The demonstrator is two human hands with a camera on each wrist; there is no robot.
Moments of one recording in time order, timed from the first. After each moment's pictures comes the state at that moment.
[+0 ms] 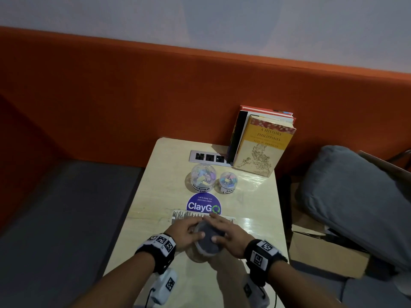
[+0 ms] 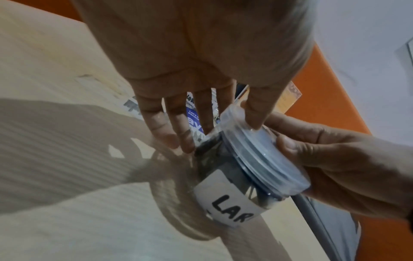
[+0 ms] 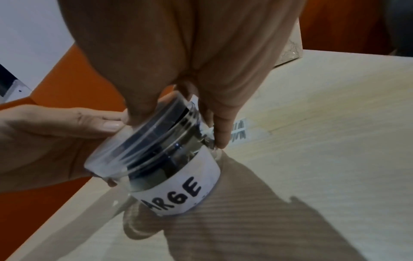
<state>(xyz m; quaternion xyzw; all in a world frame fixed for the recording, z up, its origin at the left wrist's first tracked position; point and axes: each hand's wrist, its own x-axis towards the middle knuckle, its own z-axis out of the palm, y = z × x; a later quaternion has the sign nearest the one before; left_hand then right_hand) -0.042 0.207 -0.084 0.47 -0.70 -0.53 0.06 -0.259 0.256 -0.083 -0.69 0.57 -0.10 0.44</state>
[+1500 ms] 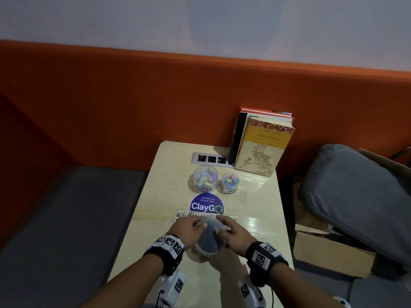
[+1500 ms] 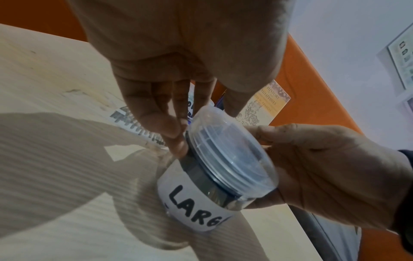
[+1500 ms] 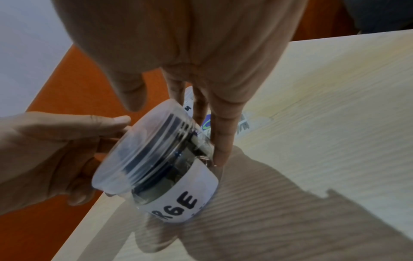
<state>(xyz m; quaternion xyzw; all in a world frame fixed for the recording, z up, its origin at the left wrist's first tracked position) -0.055 0.215 -0.069 0.58 -0.71 -0.40 0.04 -0.244 0.272 -0.064 -0.47 0.65 -0.22 0.56</state>
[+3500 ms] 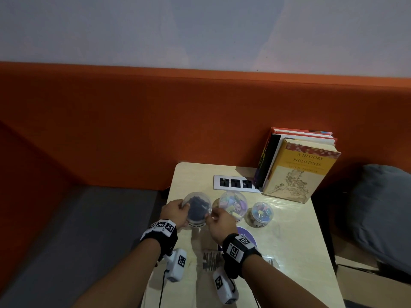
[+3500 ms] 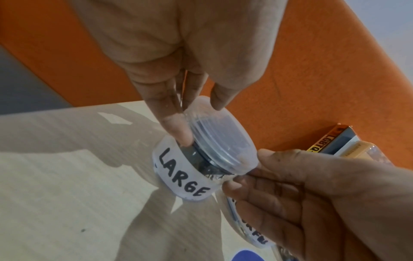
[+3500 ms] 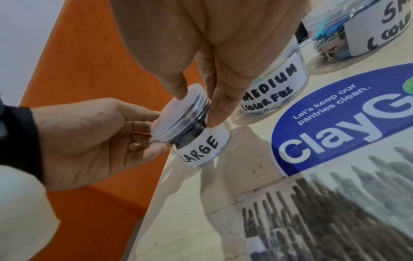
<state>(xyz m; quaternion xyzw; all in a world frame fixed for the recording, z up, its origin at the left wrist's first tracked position) 0.023 0.028 -0.060 0.69 -0.61 -0.39 0.10 -0.131 0.094 -0.069 -0.46 0.75 -0.25 0.40</state>
